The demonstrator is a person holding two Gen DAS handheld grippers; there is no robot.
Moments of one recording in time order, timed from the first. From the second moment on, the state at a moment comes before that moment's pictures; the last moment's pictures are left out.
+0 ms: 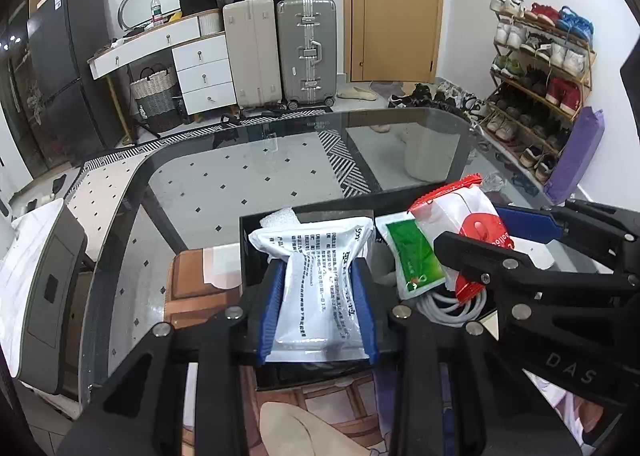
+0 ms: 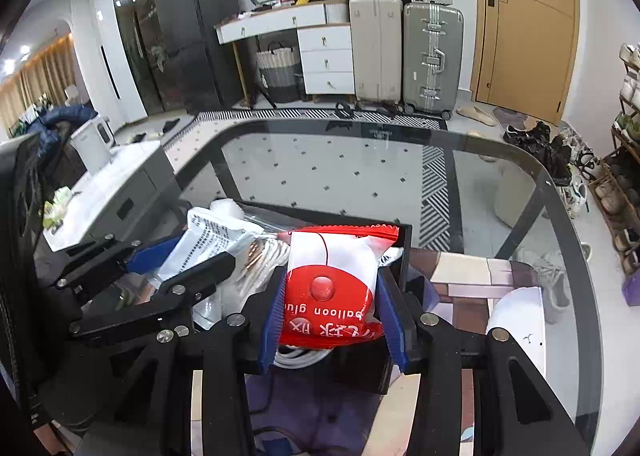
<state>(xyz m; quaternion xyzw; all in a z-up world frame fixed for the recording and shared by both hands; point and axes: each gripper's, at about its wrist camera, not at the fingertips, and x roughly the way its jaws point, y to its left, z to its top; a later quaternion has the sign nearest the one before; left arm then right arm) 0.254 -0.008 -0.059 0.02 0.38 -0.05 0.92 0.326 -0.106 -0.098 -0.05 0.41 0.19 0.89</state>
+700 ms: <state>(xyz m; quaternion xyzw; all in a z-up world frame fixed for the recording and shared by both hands) 0.251 -0.015 -0.071 0.02 0.40 -0.08 0.92 0.324 -0.119 -0.107 -0.04 0.41 0.19 0.89</state>
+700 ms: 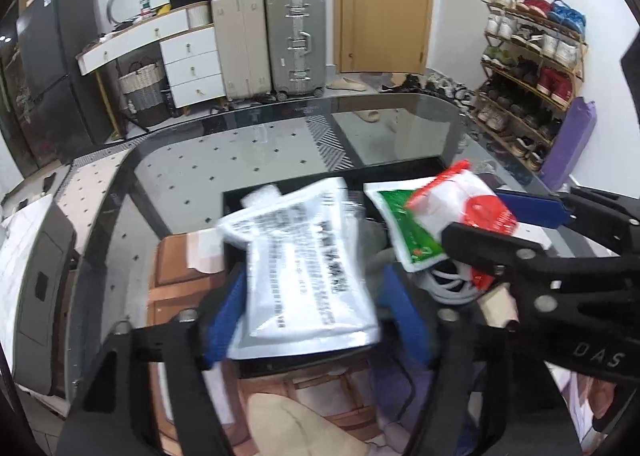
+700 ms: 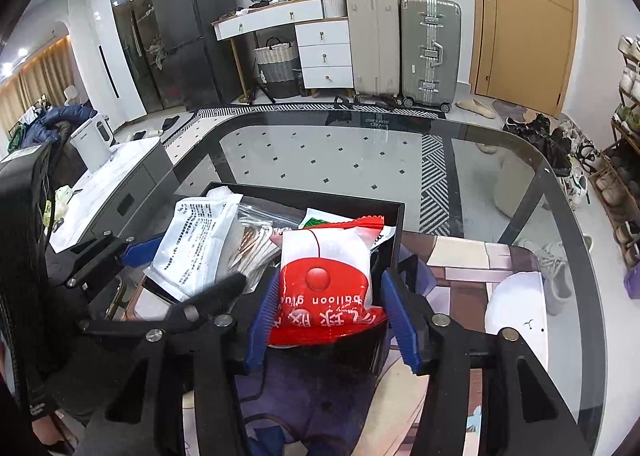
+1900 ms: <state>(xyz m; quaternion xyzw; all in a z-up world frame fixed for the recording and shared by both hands) 0.192 0.016 -0.014 -0.01 0.26 -0.05 0.96 0.243 -0.142 -0.031 0.03 0.30 0.19 0.94</state>
